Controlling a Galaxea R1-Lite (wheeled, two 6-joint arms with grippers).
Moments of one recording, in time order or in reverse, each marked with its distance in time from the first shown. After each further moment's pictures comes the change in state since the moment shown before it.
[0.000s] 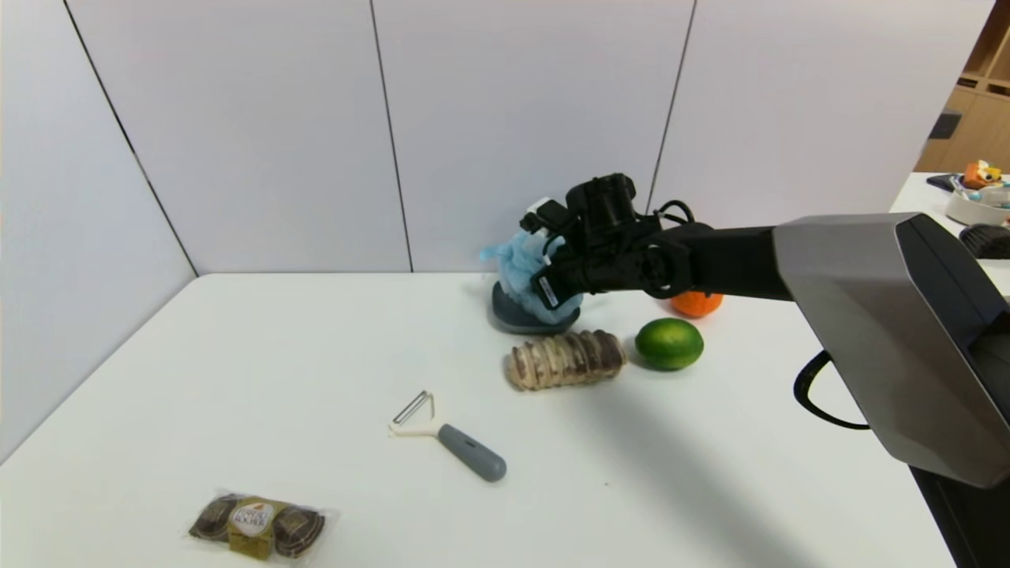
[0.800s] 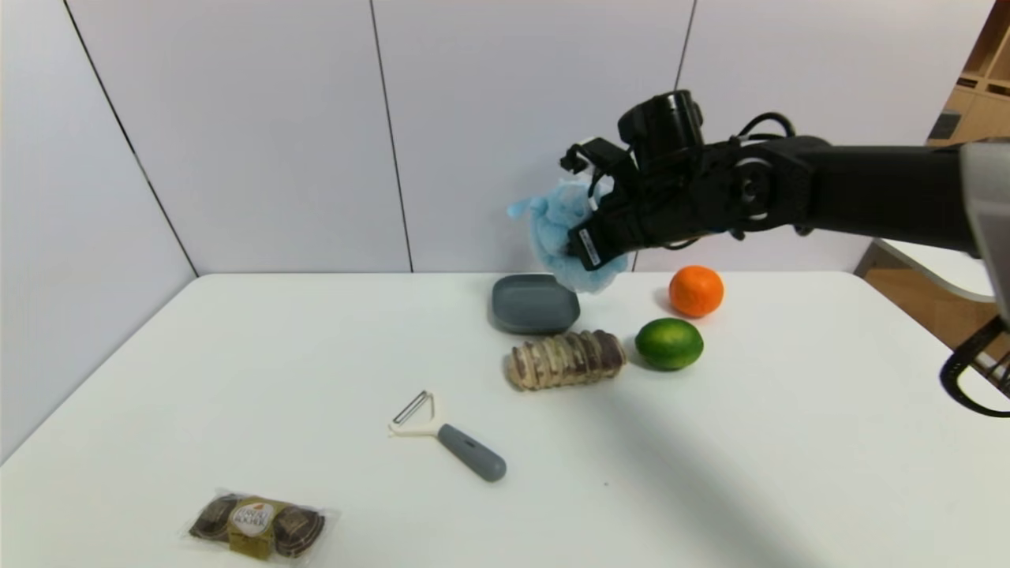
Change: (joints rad) left arm 0.000 0.000 0.000 0.000 0.000 0.000; right arm -0.023 -0.218 0.001 0.245 0.000 0.060
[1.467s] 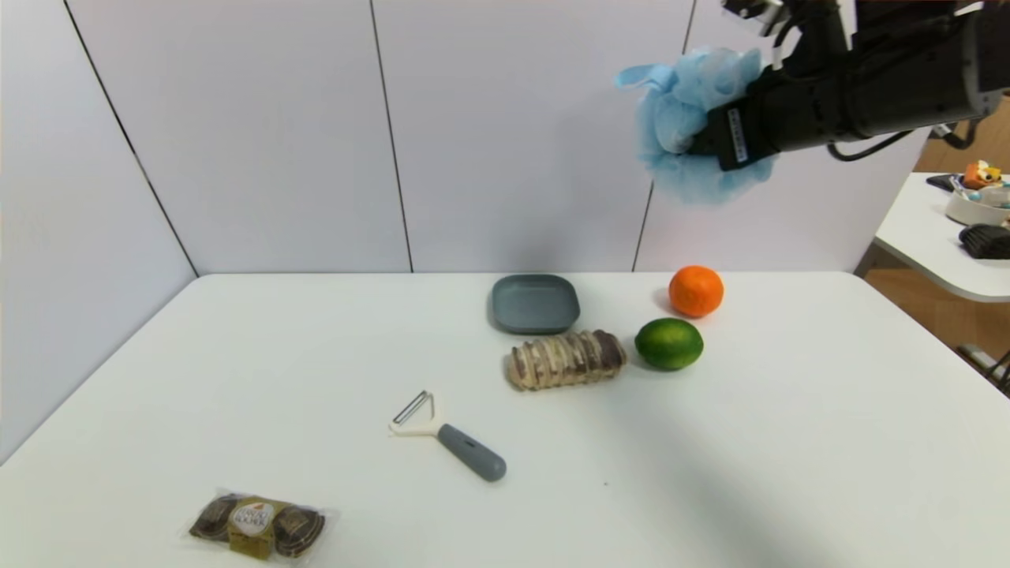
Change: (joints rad) left arm 0.000 0.000 0.000 0.000 0.000 0.000; right arm -0.131 -0.326 0.006 0.148 0.003 0.011
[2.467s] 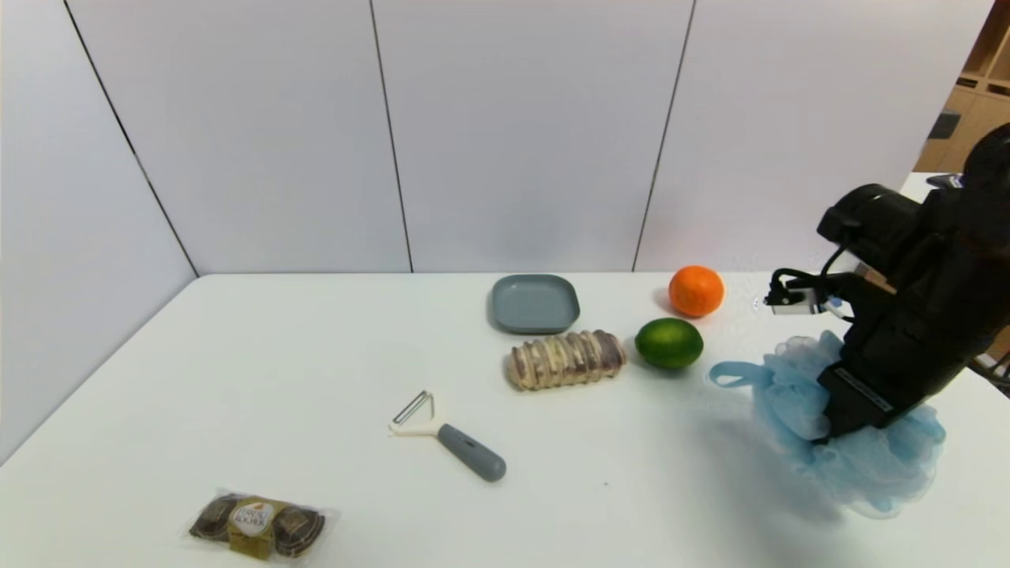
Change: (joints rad) left arm 0.000 0.000 0.000 0.000 0.000 0.000; right arm -0.189 -0.044 0.451 0.669 0.021 -0.018
